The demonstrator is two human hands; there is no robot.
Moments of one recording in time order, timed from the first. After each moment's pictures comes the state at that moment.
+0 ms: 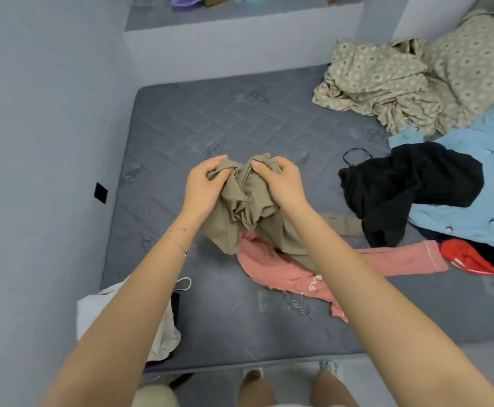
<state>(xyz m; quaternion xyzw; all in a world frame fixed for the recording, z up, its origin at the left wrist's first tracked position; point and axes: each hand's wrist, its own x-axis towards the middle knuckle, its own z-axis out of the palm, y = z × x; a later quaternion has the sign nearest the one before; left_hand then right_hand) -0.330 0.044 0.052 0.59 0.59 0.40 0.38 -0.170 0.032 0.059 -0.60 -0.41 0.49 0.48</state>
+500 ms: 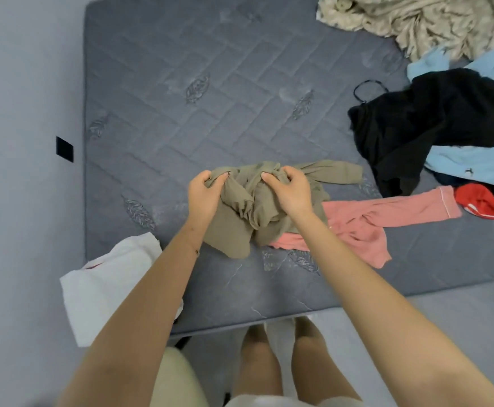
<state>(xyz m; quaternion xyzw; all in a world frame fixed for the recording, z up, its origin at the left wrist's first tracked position) -0.360 0.030 -0.102 0.51 0.67 0.33 0.43 -0.190 0.006 -0.089 -0.71 -0.40 0.42 0.40</state>
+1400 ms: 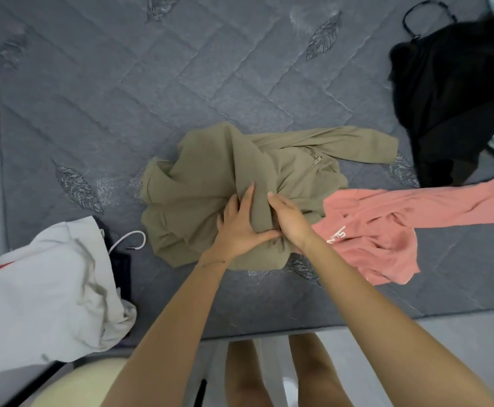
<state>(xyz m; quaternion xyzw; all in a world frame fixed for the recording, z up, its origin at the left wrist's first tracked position) -0.281 -0.007 -0.327 0.60 0.64 -0.01 0.48 -0.150 -0.002 -0.311 -0.66 -0.23 0.67 0.25</state>
